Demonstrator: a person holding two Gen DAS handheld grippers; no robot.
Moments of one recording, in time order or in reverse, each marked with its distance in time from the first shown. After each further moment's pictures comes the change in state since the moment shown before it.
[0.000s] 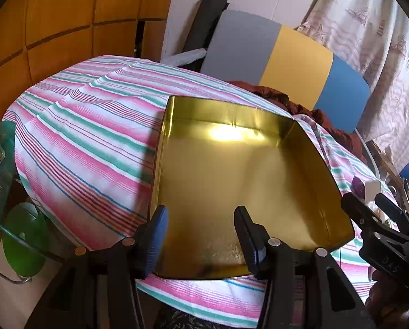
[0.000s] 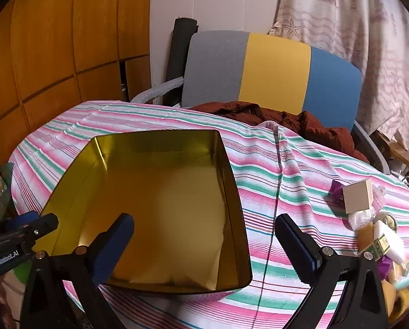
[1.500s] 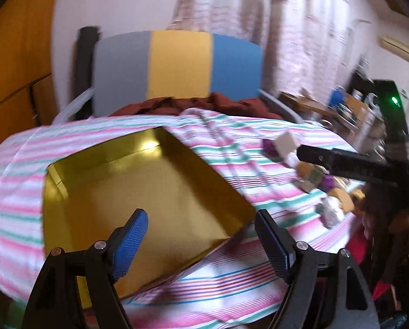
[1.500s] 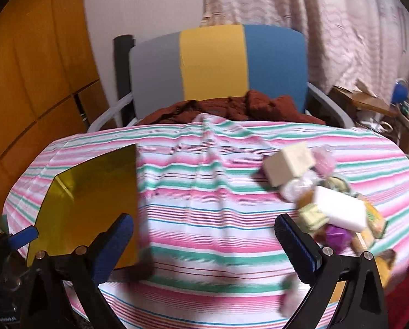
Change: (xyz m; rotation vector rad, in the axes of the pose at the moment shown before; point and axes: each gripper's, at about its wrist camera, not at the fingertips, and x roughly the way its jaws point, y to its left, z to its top) left arm -0.032 -0.124 -0.010 0.506 -0.072 -0.357; right arm -0.055 -0.141 -0.013 0.297 0.019 -0.085
